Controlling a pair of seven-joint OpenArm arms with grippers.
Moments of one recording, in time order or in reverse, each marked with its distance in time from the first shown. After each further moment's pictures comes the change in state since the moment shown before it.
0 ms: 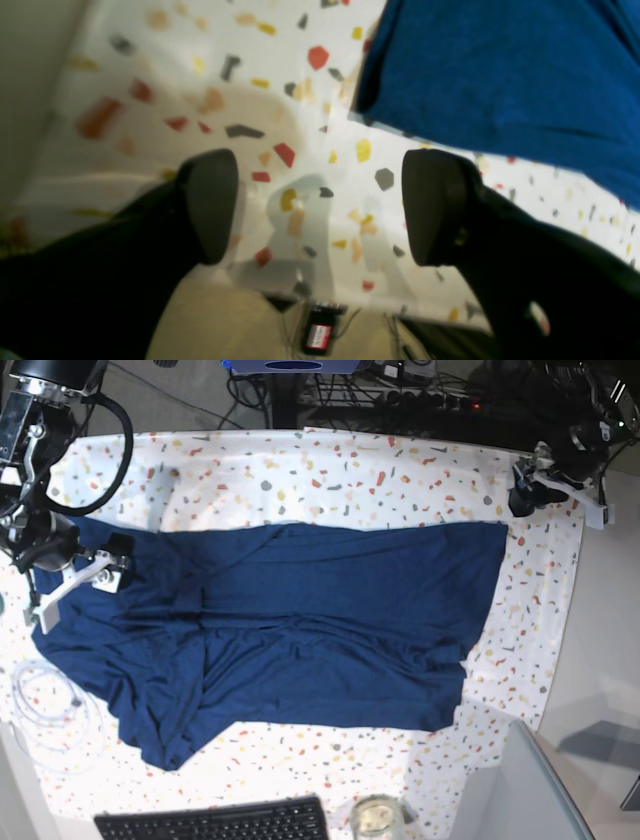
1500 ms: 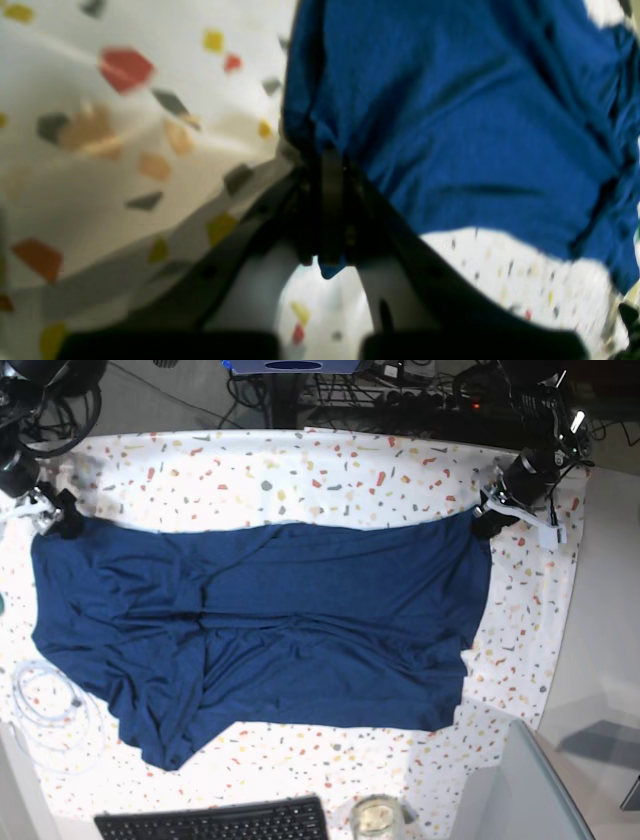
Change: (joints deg) left arm -6.5 1.4 9.3 -14.1 -1.7 0.2 -10.1; right arm -0.9 1.7 26.8 -32.9 14.3 19.2 17.6
